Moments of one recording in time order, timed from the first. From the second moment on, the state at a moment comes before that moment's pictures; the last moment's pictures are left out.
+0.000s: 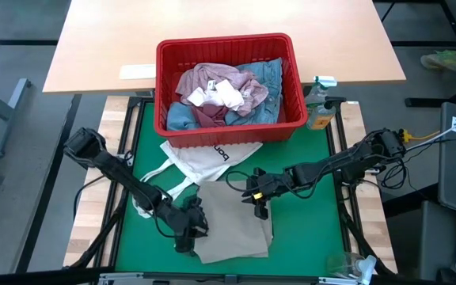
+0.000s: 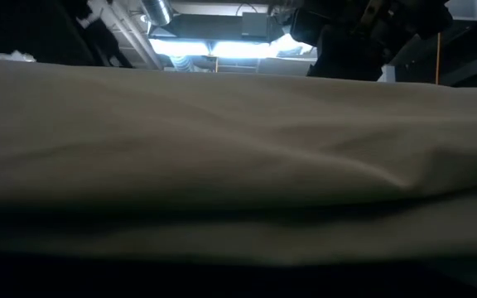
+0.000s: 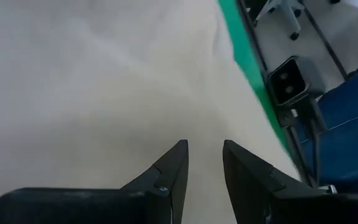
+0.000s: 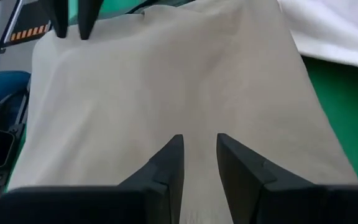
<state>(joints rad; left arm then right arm) -0.59 1.62 0.80 0.13 -0.18 -0.51 0.28 1.60 0.90 -0.02 0.02 0.38</state>
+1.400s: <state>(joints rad) -0.30 0.88 0.80 -0.18 -0.46 -0.16 -0.20 1.59 1.45 -0.22 0.22 0.04</state>
